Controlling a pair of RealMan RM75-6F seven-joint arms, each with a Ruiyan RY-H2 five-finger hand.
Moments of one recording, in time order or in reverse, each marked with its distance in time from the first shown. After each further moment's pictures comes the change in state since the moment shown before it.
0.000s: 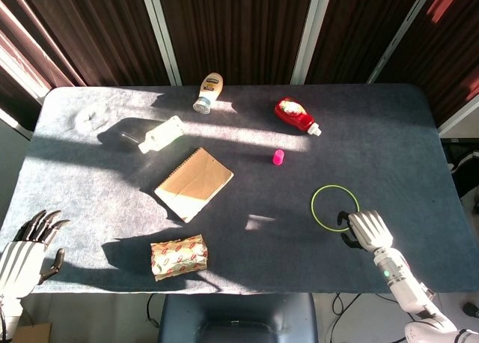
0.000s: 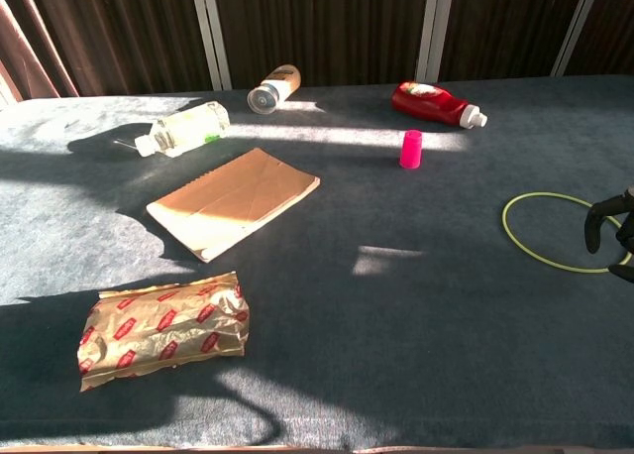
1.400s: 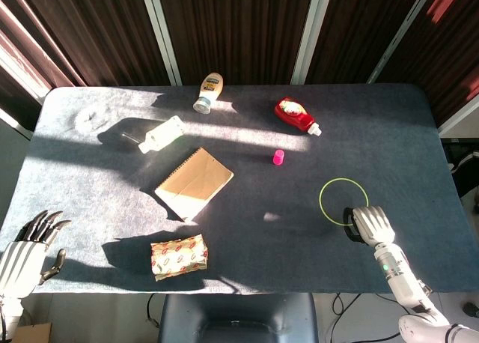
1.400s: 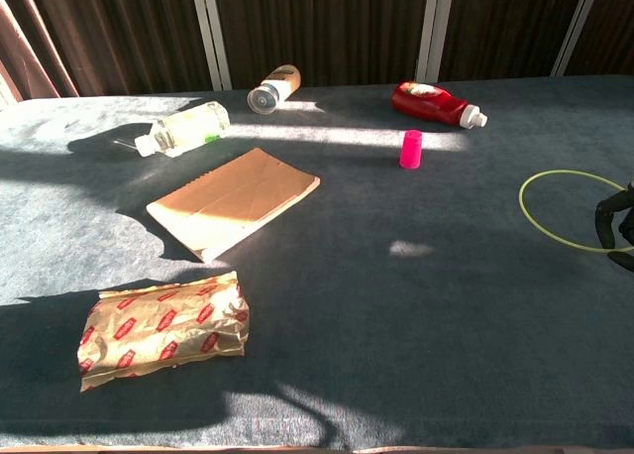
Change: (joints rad) left arm -0.003 0.004 0.003 -0.002 0.004 -0.009 -0.009; right arm 0.012 -0.049 0.025 0.070 0.068 0.006 0.013
